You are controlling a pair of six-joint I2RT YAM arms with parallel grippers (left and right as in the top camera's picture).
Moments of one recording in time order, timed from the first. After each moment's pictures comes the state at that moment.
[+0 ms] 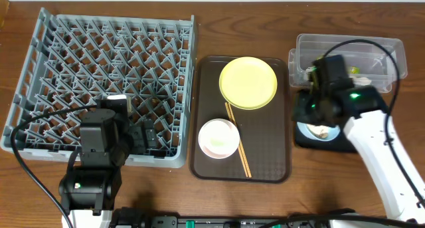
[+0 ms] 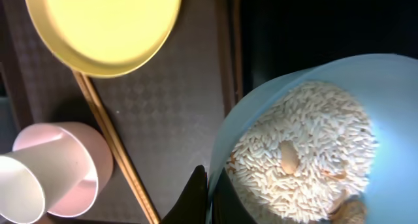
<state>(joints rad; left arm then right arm) -0.03 0.78 0.80 -0.81 0.01 -0.12 0.17 1.39 1.16 -1.02 -0.11 0.41</state>
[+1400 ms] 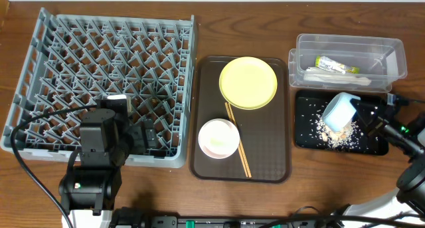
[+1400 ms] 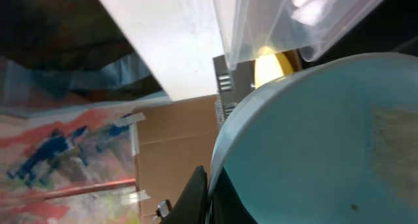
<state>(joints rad) -0.03 0.78 0.80 -0.81 0.01 -0.12 -0.75 1.86 0.96 -0.74 -1.49 0.11</state>
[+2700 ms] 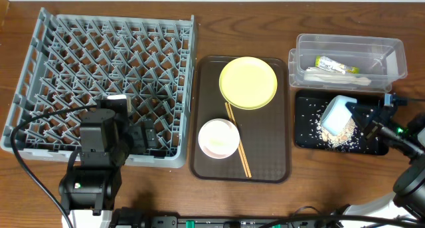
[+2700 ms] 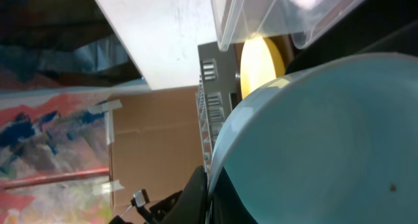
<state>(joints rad) -0.03 0.78 0.80 -0.81 0.01 -0.12 -0.73 1.82 0.96 -0.92 -1.42 -0.10</state>
